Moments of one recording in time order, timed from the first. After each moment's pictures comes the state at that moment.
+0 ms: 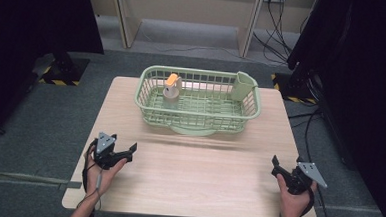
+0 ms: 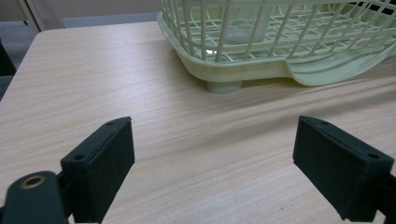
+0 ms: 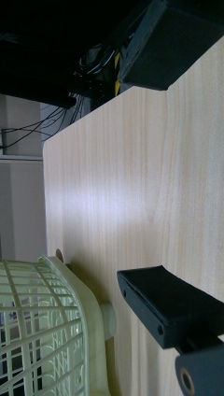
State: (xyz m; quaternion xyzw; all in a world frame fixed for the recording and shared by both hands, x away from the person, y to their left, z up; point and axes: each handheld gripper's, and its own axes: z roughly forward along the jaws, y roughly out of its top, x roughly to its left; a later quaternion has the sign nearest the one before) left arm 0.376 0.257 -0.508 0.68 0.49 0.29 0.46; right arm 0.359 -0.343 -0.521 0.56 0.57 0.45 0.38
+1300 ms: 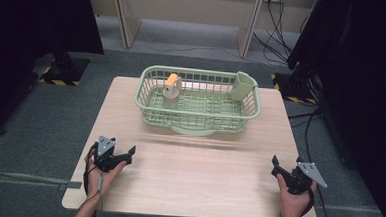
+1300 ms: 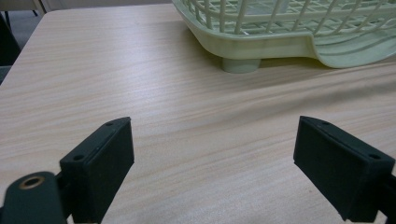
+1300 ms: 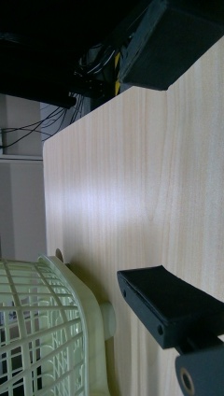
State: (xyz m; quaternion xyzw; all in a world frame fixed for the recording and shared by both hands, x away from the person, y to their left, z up) left arm 0.377 0.262 -0.528 0.67 0.51 0.29 0.45; right arm 0.359 -0.343 -0.521 0.56 0.57 0.45 0.38
